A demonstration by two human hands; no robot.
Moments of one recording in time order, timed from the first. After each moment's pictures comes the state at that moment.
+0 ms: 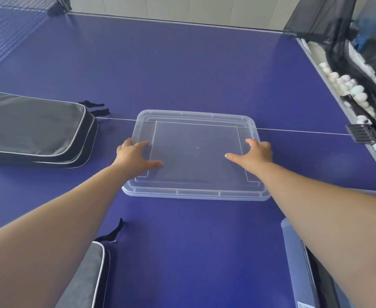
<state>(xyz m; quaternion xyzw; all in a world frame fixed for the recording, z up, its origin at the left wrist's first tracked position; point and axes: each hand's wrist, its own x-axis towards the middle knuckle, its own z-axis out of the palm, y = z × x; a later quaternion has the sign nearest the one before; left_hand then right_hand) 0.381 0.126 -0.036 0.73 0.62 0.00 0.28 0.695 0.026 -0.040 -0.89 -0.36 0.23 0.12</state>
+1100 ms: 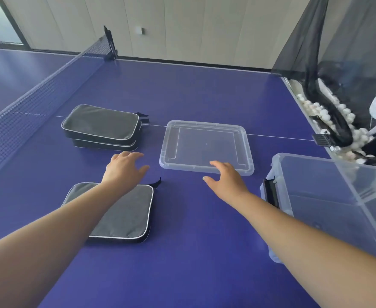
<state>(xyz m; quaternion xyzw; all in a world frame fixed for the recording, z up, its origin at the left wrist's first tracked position) 0.237 -0.081 0.105 0.75 0.63 0.12 0.17 0.501 -0.180 0.092 -0.77 -0.56 0.23 0.22</state>
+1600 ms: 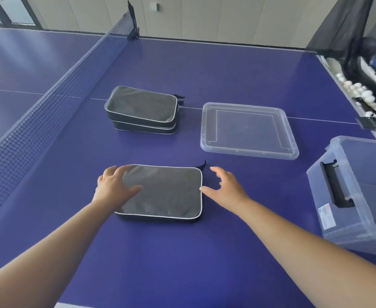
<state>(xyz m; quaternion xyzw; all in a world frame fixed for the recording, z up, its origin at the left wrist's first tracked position) 0.048 -0.098 0.050 0.66 0.70 0.07 0.25 0.345 -0.180 0.045 -0.75 -0.51 0.36 0.22</state>
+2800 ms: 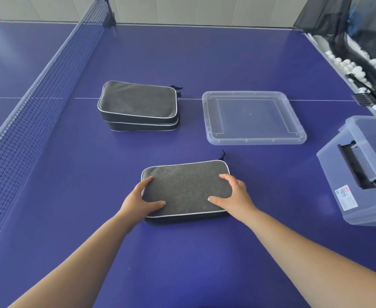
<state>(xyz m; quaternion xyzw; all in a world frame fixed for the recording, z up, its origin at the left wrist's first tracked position) 0.027 -0.076 -0.007 0.58 0.59 0.13 0.55 0.295 -0.180 0.000 -0.78 -0.39 0.39 0.29</state>
